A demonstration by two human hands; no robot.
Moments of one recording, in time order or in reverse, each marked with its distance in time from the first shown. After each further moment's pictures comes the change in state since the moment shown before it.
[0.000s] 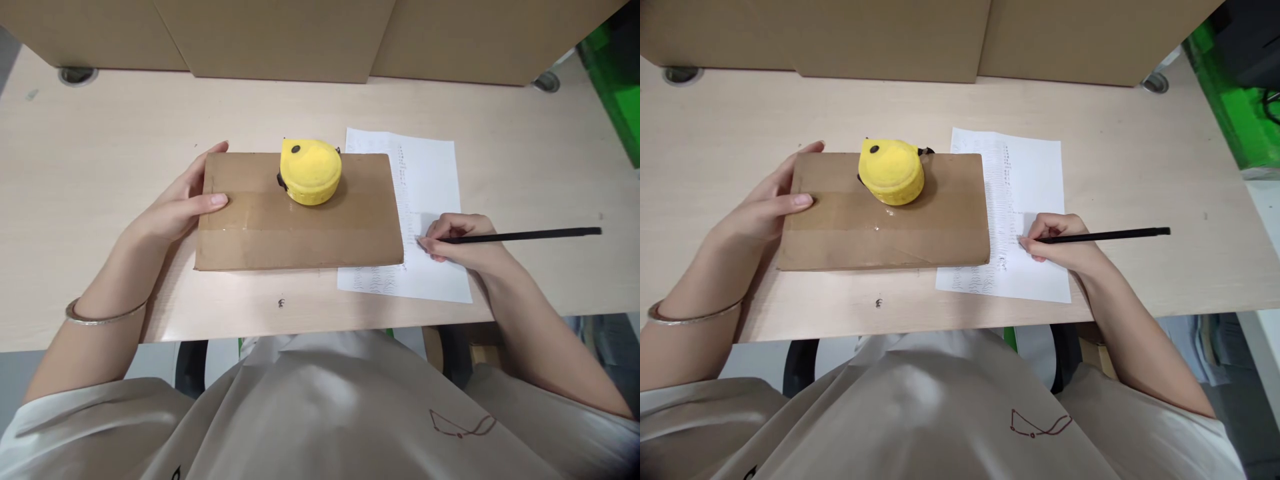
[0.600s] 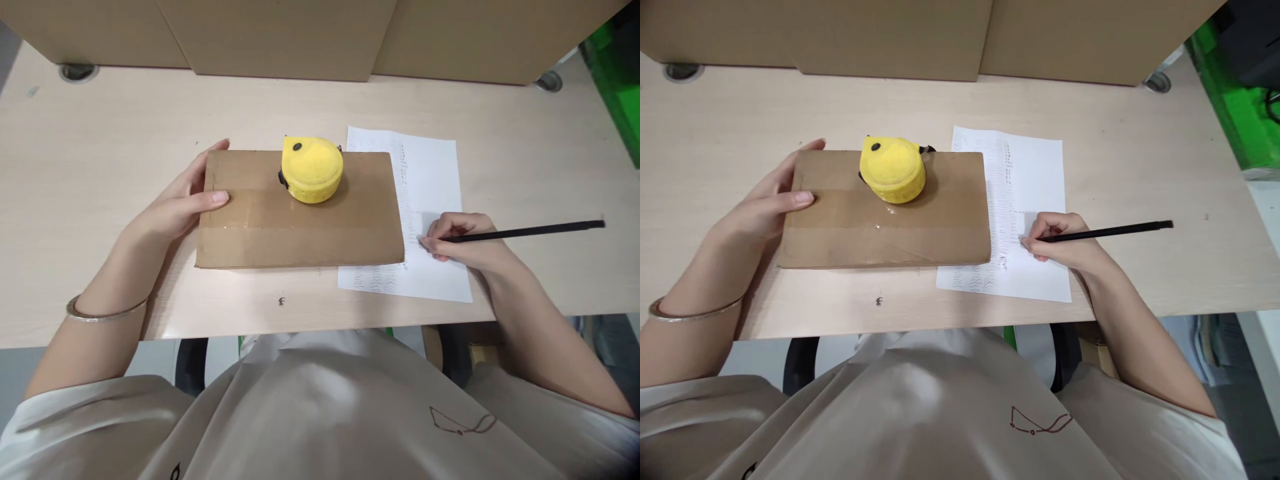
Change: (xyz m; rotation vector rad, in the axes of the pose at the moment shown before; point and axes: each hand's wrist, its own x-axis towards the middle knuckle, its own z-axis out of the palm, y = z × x) left_hand 0.000 0.018 0.017 -0.054 0.135 -0.123; right_hand 0.002 -0.002 -0.001 0.011 -0.019 0.025
